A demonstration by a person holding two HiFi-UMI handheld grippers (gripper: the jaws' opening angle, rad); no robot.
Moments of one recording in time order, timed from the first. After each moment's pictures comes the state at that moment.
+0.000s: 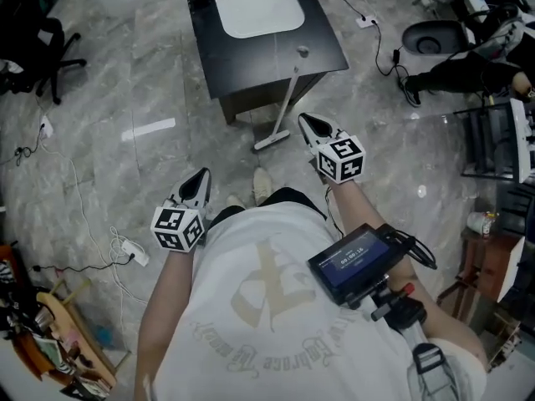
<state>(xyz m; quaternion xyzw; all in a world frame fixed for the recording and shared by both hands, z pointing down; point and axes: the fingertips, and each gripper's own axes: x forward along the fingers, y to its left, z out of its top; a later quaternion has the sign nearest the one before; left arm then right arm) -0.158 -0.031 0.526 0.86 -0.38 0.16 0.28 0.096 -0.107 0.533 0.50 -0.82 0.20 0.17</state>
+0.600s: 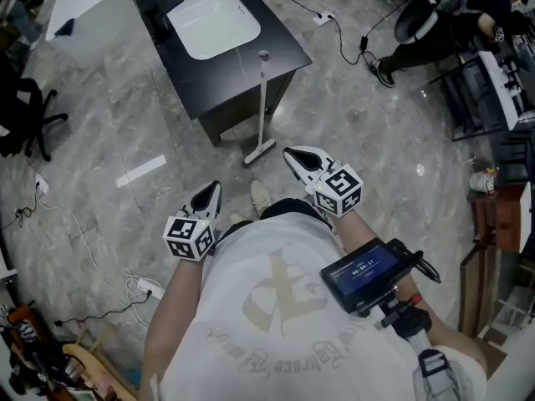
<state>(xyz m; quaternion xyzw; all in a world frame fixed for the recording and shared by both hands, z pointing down) -0.112 -0.004 0.518 0.91 -0.27 0.17 0.26 0.063 -0.002 0.478 0.50 -0.84 0.19 0.12</state>
